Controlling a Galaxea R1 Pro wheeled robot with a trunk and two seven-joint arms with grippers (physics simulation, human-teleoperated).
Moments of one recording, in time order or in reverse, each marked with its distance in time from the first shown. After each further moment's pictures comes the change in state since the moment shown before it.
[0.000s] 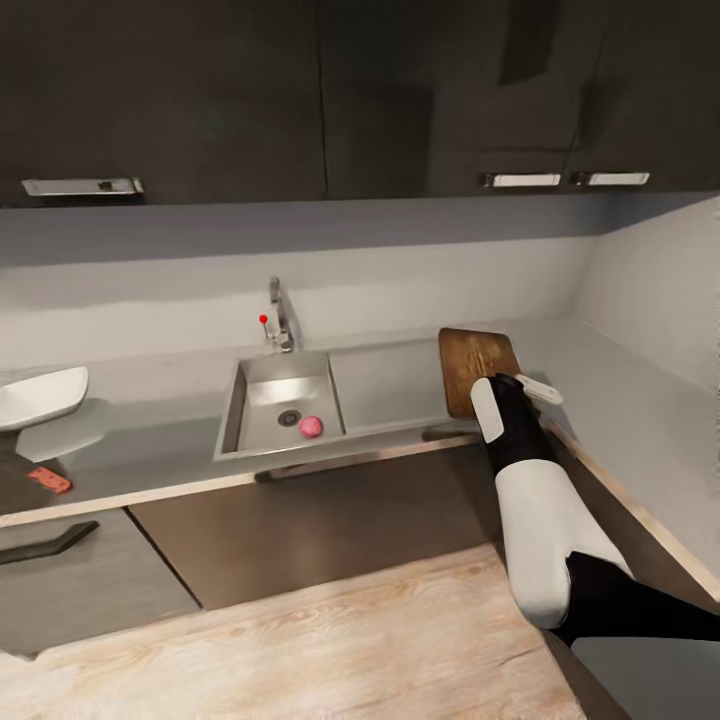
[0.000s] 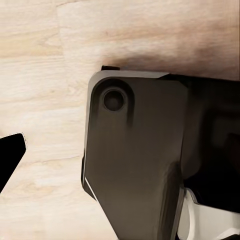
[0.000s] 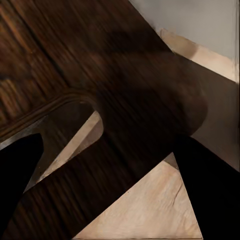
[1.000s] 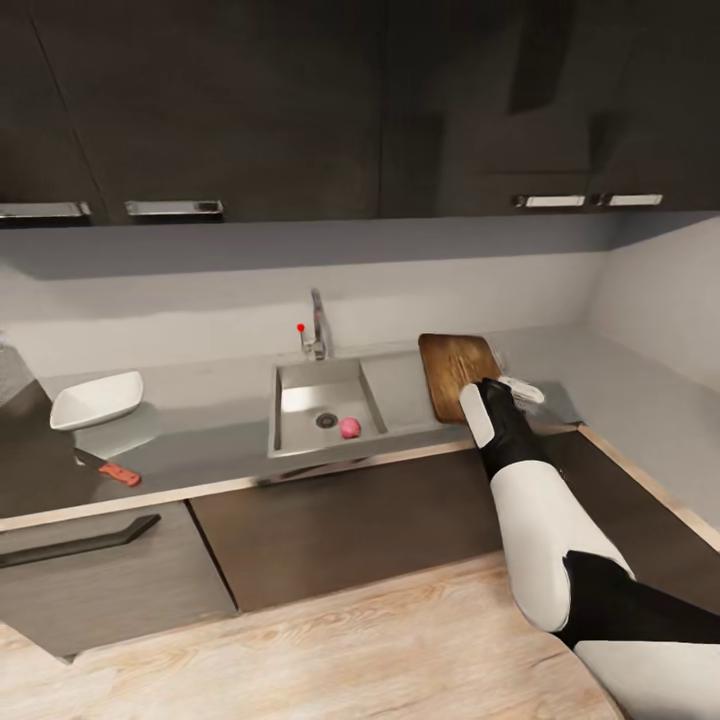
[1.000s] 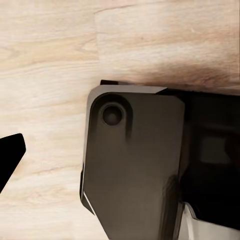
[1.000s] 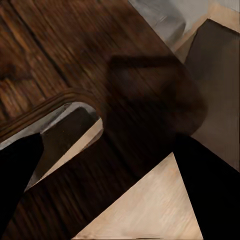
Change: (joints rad) left arm 0.000 0.000 0.000 0.000 0.000 0.000 0.000; right arm 0.000 -0.004 0.069 0.060 -0.012 -0.001 0.062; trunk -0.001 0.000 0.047
